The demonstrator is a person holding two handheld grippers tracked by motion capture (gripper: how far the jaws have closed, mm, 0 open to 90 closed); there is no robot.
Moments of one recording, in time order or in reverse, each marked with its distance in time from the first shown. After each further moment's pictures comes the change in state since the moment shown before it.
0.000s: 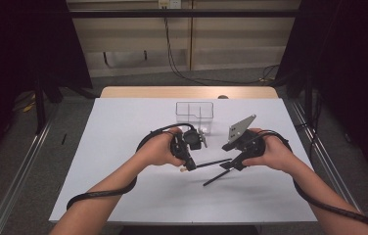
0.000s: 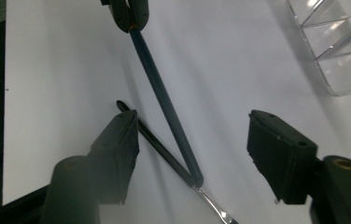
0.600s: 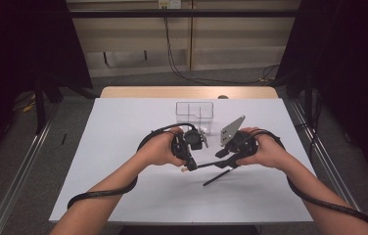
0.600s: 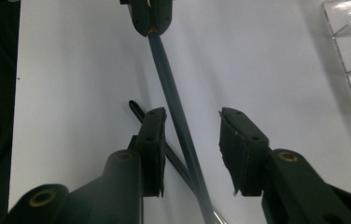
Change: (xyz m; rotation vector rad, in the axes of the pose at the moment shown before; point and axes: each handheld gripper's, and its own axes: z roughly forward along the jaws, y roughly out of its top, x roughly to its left) left arm -0.002 0.003 0.000 -0.014 -0.011 0.004; right arm 0.003 0.014 0.013 0.045 0.061 -0.080
